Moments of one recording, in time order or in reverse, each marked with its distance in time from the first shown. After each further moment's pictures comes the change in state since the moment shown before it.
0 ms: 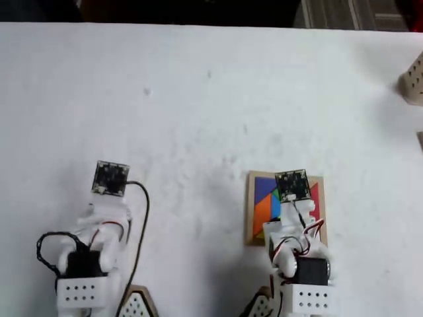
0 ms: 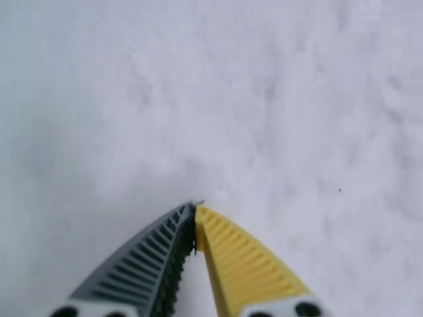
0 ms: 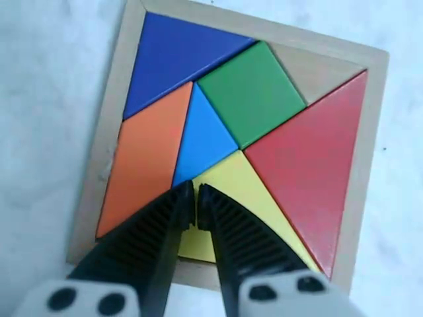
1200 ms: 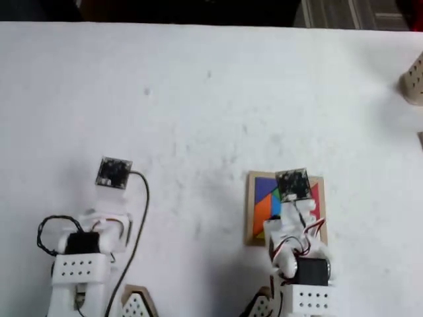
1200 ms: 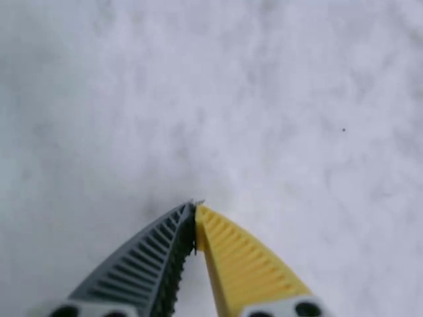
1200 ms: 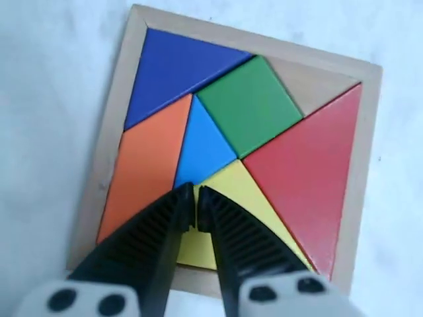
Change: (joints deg) left arm -0.2 28.8 -7.1 -5.3 0.0; right arm -0.1 0.2 0.0 -0.6 0.0
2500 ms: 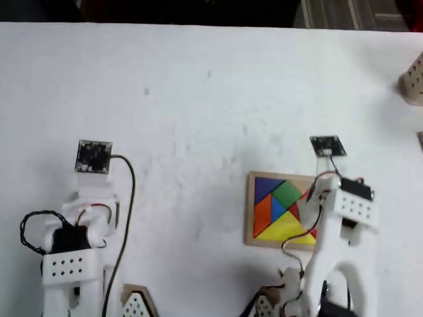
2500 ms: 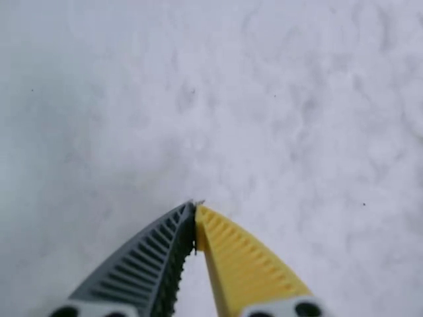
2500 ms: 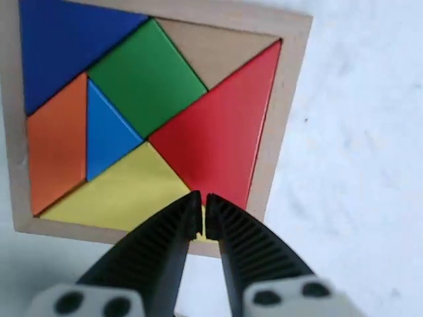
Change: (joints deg) left arm -5.1 0.0 -9.6 -0.5 0.2; right arm 18.9 68.6 -38.9 -3.6 16.2
